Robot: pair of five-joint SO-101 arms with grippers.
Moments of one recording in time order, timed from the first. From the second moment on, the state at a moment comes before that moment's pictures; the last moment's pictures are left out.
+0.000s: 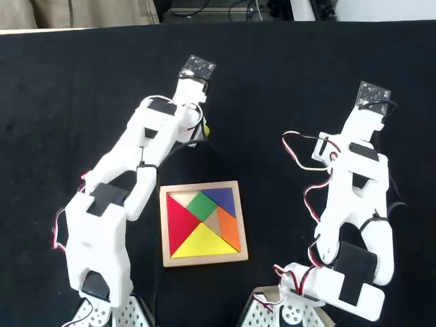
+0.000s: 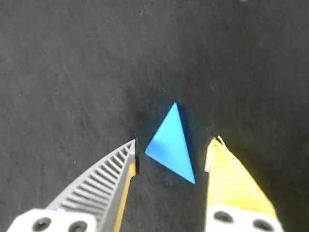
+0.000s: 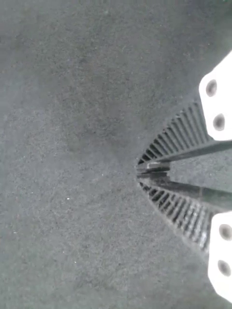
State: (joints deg) left arm 12.6 27.1 -1.6 46.2 -9.1; right arm 22.2 -7.7 39.4 36.4 0.0
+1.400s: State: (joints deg) left arm 18.5 45.4 -50.8 96.5 -22.0; right arm 22.1 -7.7 39.4 36.4 0.0
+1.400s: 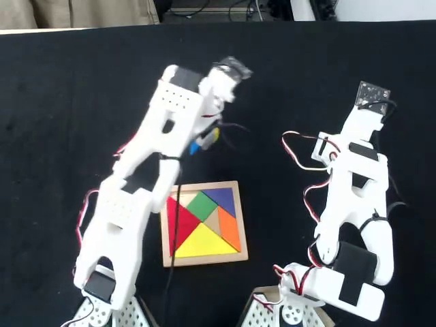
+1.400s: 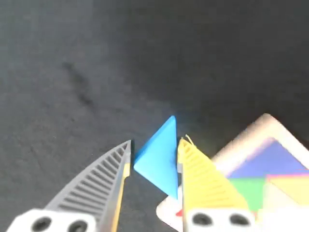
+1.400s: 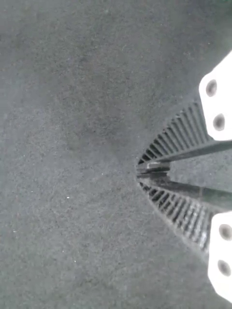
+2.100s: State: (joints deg) left arm 32.4 -12.2 16.8 91.6 -66.6; right arm 22.1 -7.7 41.7 34.2 0.0
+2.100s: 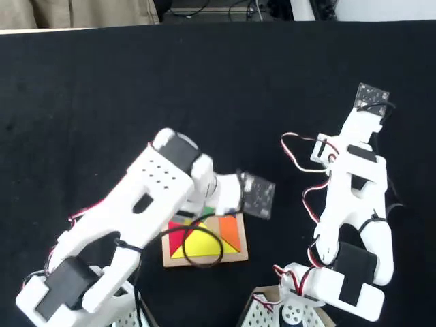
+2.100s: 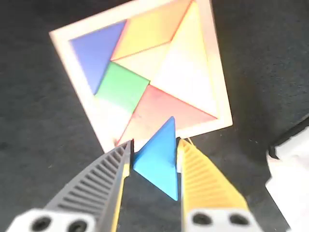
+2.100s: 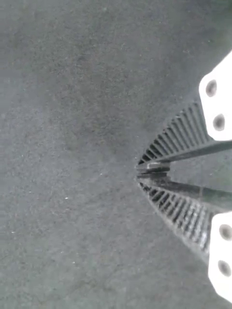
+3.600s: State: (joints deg) left arm 11.3 -54.5 54.5 72.3 -28.4; right arm -12.6 -27.6 41.9 71.2 27.6
